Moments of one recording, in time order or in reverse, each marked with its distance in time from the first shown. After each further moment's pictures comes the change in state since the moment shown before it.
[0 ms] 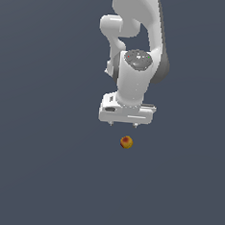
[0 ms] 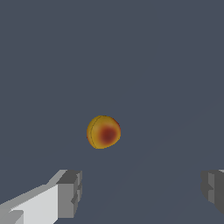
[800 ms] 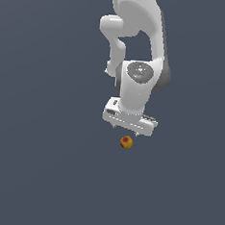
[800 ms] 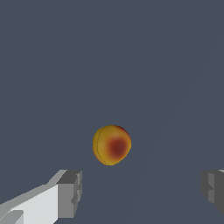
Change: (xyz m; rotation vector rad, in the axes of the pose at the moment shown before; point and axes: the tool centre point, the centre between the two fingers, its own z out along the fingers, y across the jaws) arm 0.009 -0.013 0.026 0.010 -0.013 0.350
